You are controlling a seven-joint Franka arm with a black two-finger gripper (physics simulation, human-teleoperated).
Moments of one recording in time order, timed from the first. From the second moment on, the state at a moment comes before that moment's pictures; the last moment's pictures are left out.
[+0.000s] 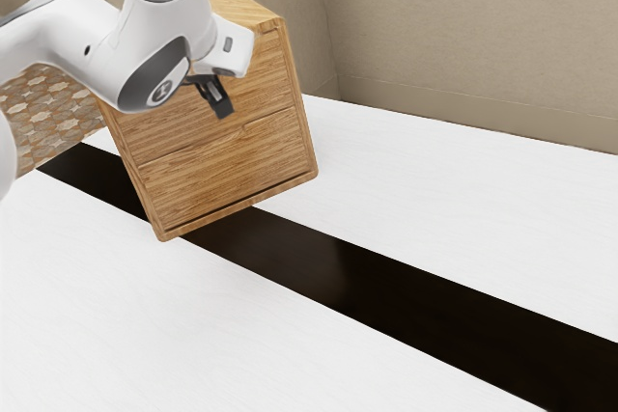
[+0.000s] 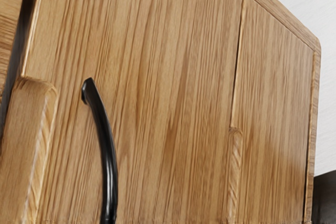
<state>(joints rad) 0.06 0.19 0.17 -1.47 0.55 2.22 0.38</state>
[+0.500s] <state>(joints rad) 0.07 0.22 0.16 -1.47 0.53 2.25 0.39</state>
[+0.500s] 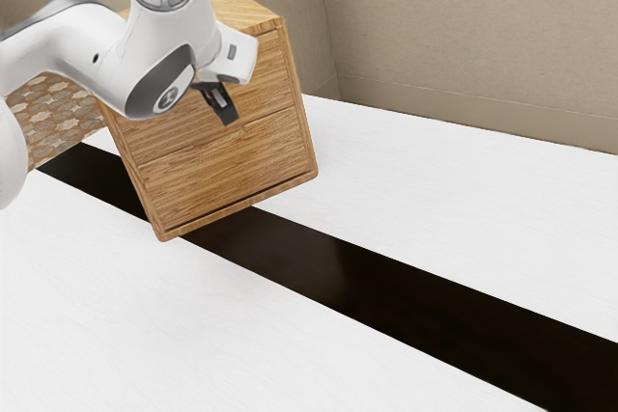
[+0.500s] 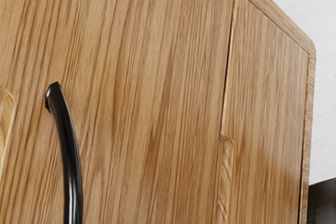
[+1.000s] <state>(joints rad) 0.05 0.21 0.16 -1.50 0.51 2.25 0.39</state>
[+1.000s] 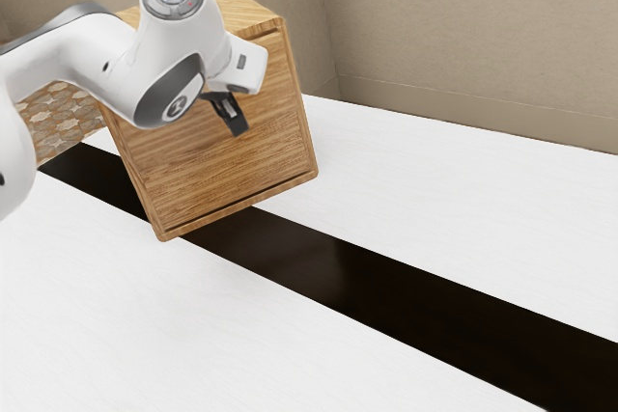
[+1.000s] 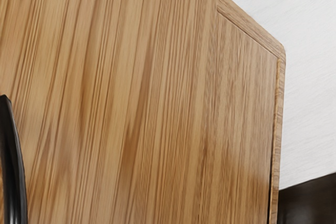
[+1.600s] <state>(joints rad) -0.07 0.02 0.16 -1.73 0.57 2.23 0.30</state>
